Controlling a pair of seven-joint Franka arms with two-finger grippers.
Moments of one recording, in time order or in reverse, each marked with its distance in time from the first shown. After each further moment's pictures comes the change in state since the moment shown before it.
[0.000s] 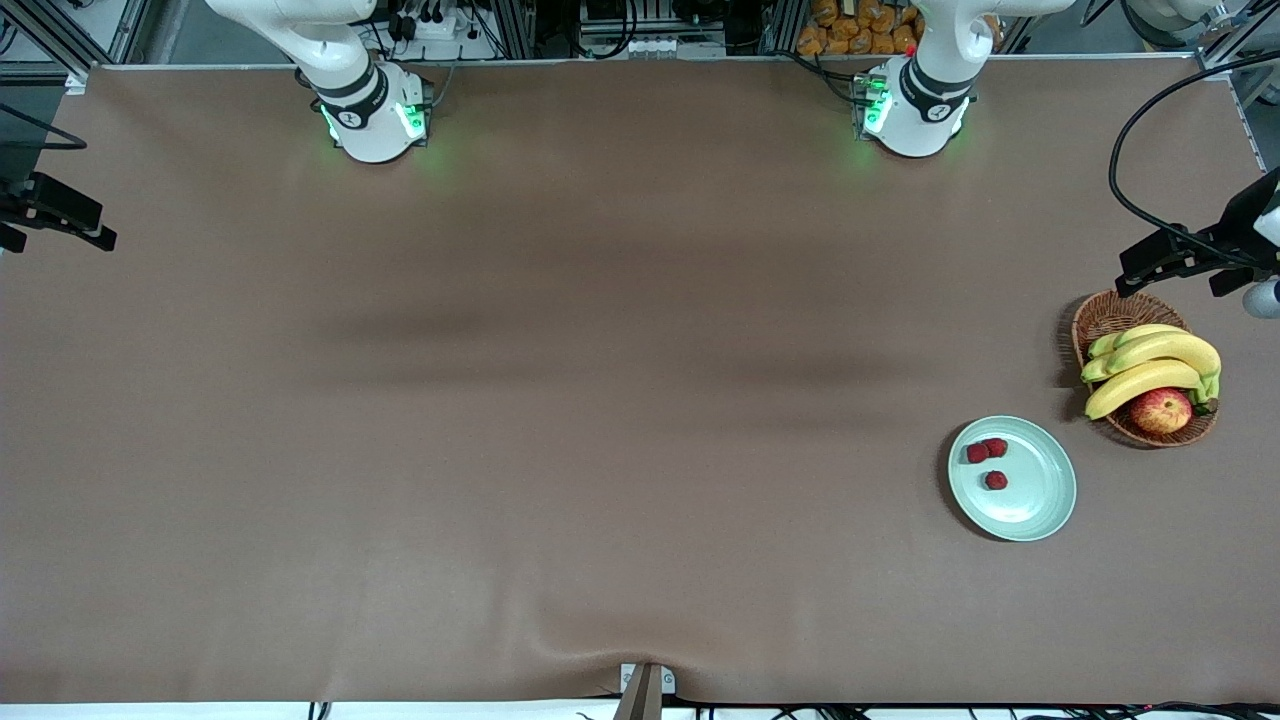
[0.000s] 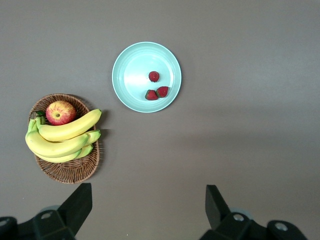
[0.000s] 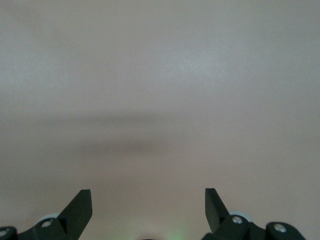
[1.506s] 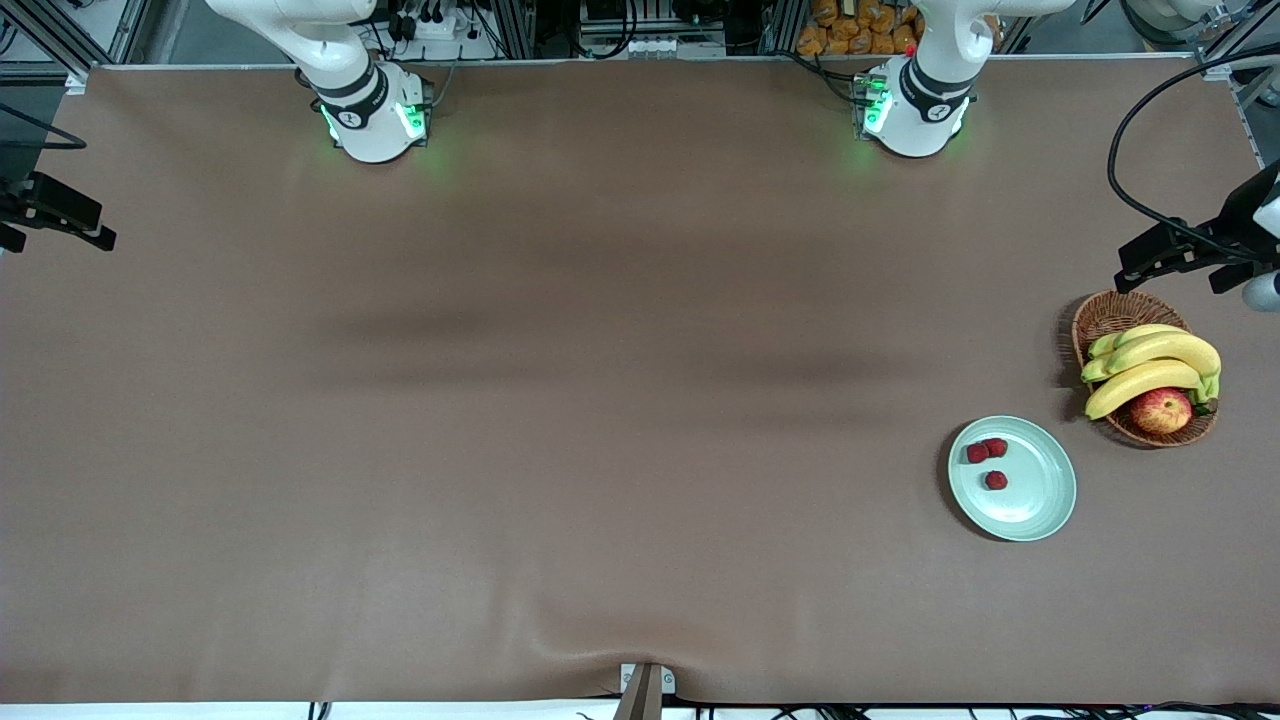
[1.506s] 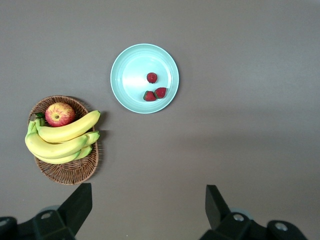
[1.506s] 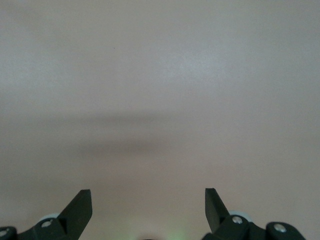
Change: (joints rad) left arm -0.007 -0.008 -0.005 0.000 0.000 0.000 0.000; right arm 0.000 -0.001 0.000 0.000 0.000 0.000 0.000
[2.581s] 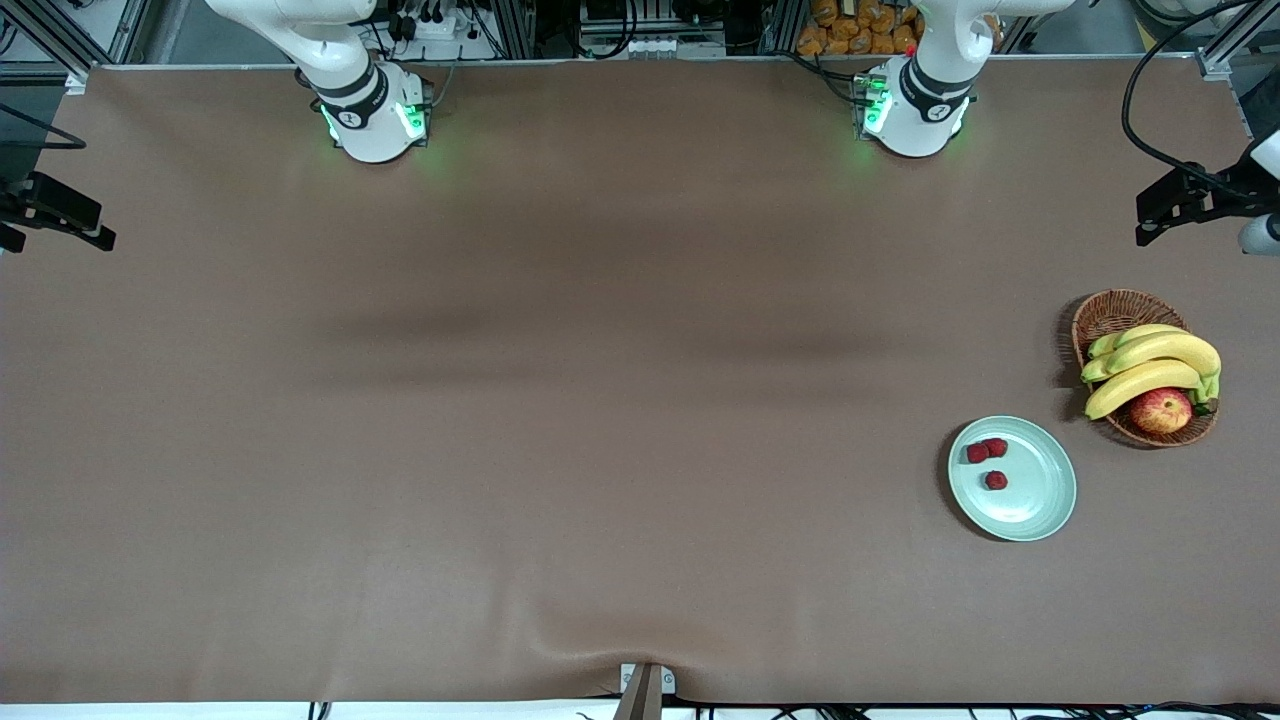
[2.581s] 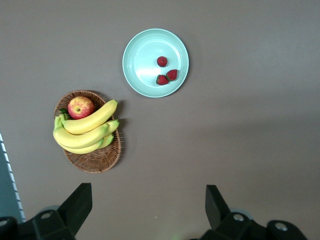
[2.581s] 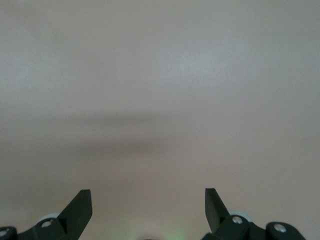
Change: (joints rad) left arm 0.009 -0.073 -0.026 -0.016 0.070 -0.080 0.088; right arm 0.000 0.000 0.000 0.000 0.000 0.001 0.000
